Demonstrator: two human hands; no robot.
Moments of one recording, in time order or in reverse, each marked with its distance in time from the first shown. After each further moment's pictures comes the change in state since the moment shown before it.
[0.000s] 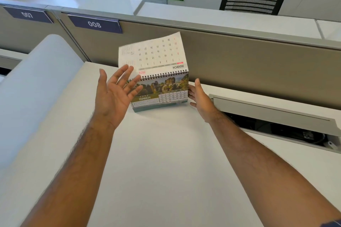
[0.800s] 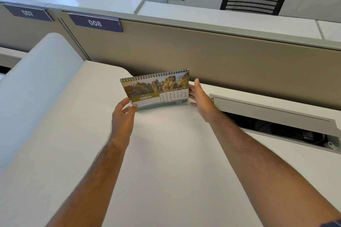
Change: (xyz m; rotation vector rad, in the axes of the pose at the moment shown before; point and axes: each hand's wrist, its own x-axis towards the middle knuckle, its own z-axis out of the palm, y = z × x) left_hand -0.018 -0.079 -0.037 0.639 0.311 -0.060; right_hand -0.001 0.001 0.002 -0.030 0.013 -0.014
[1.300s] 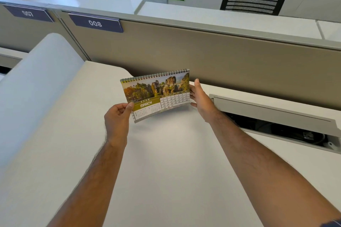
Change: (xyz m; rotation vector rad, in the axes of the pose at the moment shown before) left_hand 0.000 0.000 -0.007 -0.016 0.178 0.091; right_hand -0.001 0.000 0.000 -0.017 0.008 -0.003
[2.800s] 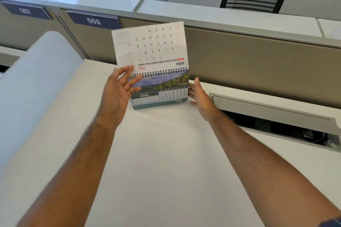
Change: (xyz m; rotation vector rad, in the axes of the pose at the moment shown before) left_hand 0.022 0.081 0.002 -0.549 -0.465 0.049; right_hand 0.006 0.003 -0.002 0.050 -0.027 0.009
